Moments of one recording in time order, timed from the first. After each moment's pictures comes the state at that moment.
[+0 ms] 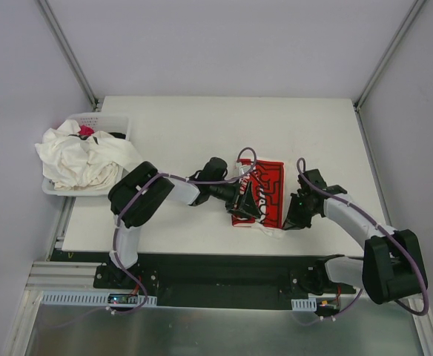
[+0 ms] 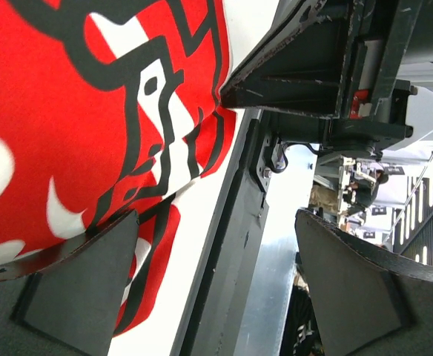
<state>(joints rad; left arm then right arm) -0.76 2.01 0.97 0.47 0.96 -0.86 0.28 1.22 0.62 -0.71 -0.21 0.57</state>
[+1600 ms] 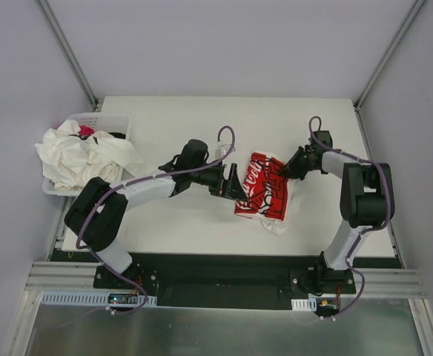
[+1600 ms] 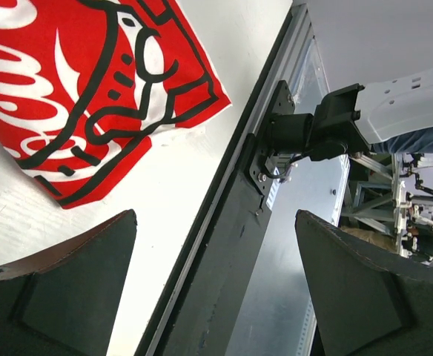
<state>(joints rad) -0.66 1.63 0.95 0.11 0.85 -0.68 0.05 1.85 1.07 -0.29 -0.44 0.73</state>
